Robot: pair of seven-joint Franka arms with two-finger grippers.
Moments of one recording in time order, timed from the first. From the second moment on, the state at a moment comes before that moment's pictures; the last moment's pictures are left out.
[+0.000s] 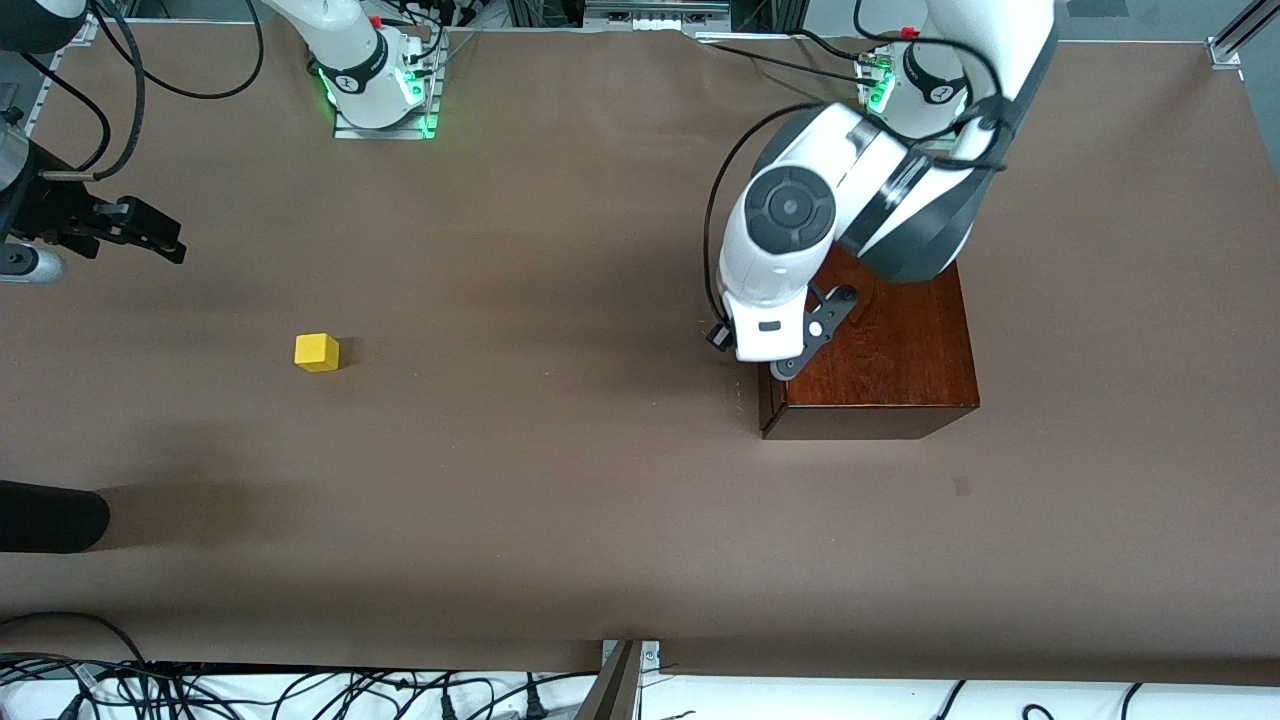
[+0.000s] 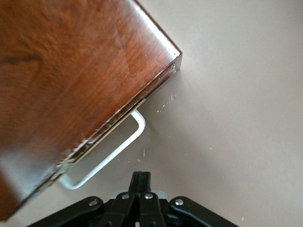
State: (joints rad) left arm -0.35 0.55 -0.32 -1.26 0.09 1.66 -1.47; right arm 0.18 0.01 -0.19 -1.65 -0.03 1.63 0.04
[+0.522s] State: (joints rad) left arm -0.21 0.48 -0.31 -1.22 0.08 1.59 -1.03; right arm 0.18 0.01 -0.18 -1.65 -0.03 1.63 0.04
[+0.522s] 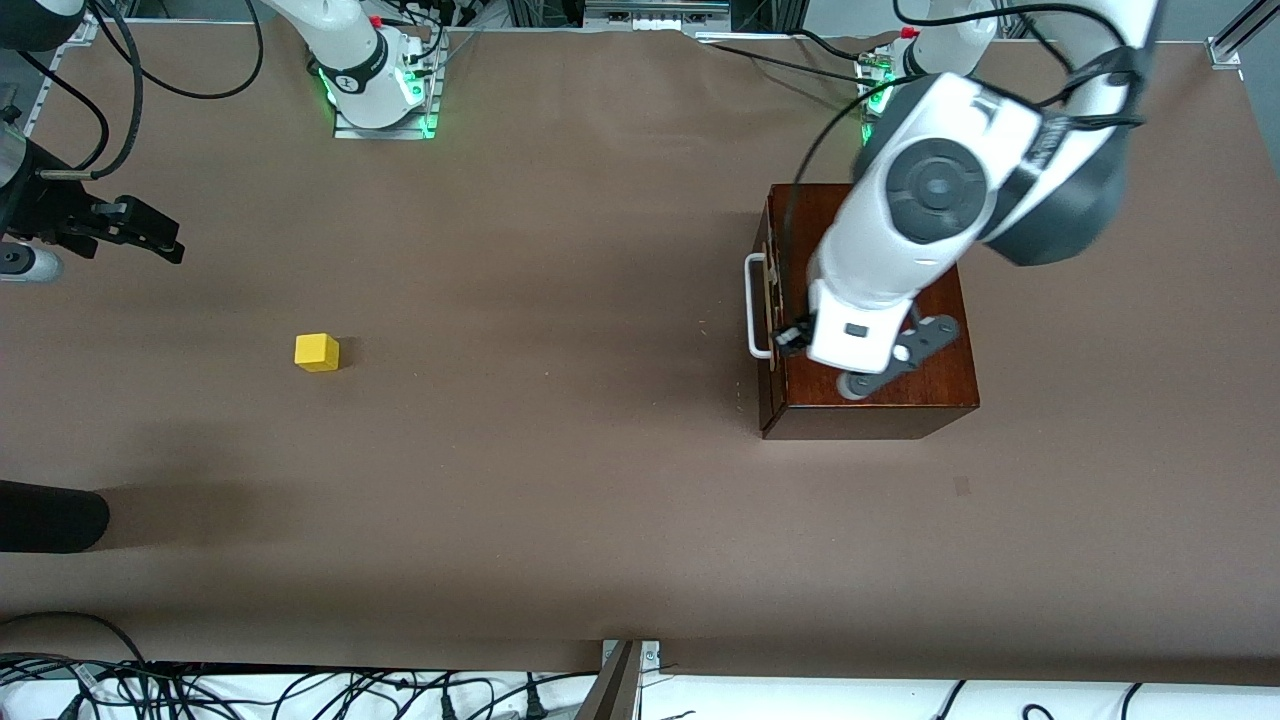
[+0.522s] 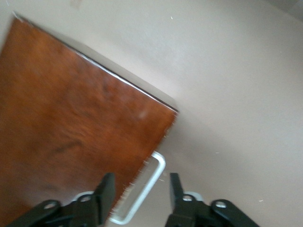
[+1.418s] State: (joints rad) left arm 0.15 0.28 -0.31 -1.28 0.08 1.47 -0.23; right arm 0.18 0.04 -0.18 -1.65 -0.03 1.63 0.04
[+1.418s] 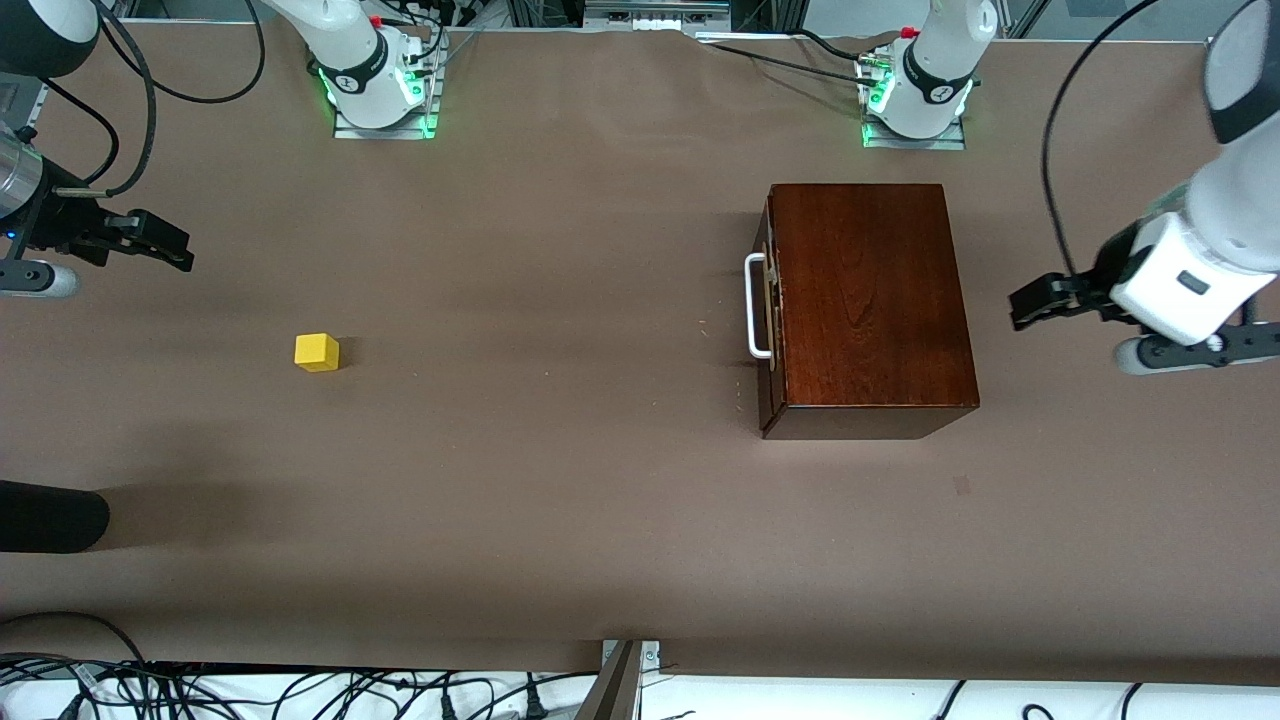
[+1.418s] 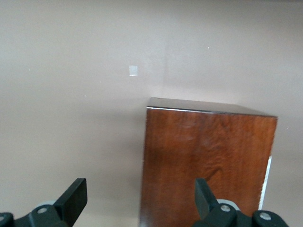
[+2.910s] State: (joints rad) left arm -0.04 0.06 -0.02 -1.58 0.05 1.57 -0.07; right arm 0.17 0.05 -0.20 -1.67 -0.03 1.64 0.04
